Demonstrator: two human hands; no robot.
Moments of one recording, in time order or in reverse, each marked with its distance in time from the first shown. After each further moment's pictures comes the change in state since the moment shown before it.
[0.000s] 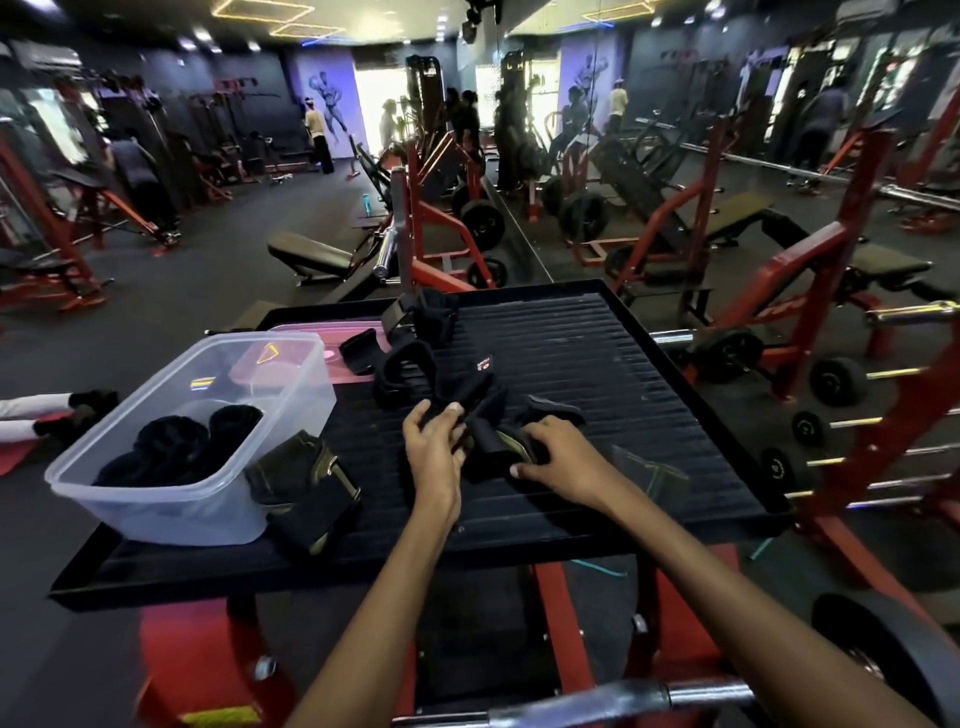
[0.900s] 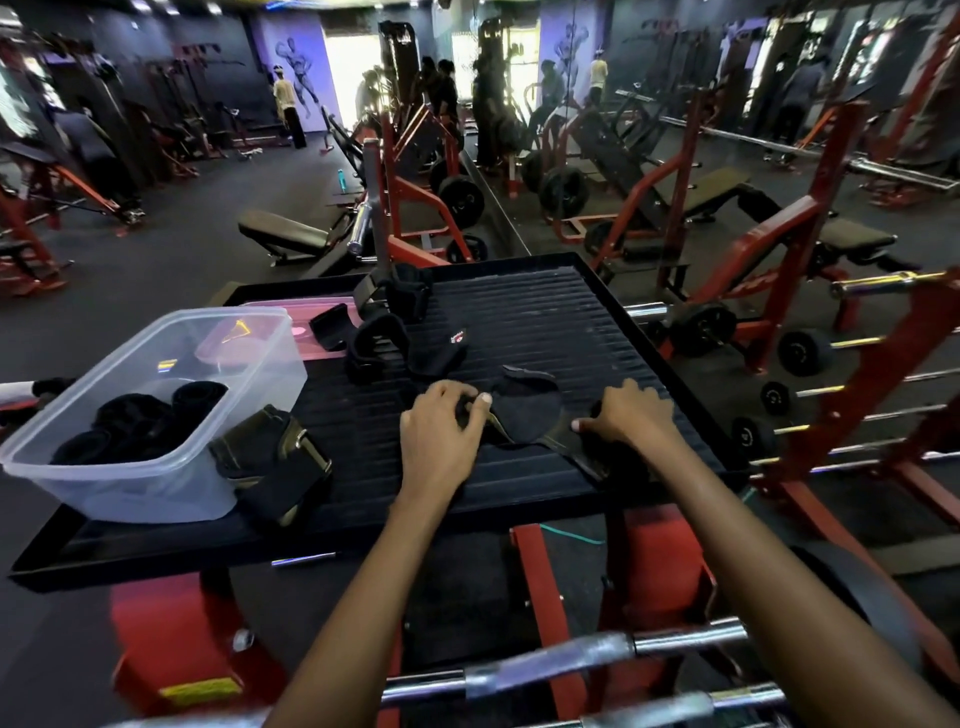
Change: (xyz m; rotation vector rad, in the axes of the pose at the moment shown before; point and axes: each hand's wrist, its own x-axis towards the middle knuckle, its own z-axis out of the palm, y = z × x) left_hand -0.027 -0.008 0.007 1.233 -0.165 0.675; right_hand -0.024 0.047 -0.054 -0.349 -0.079 0.619
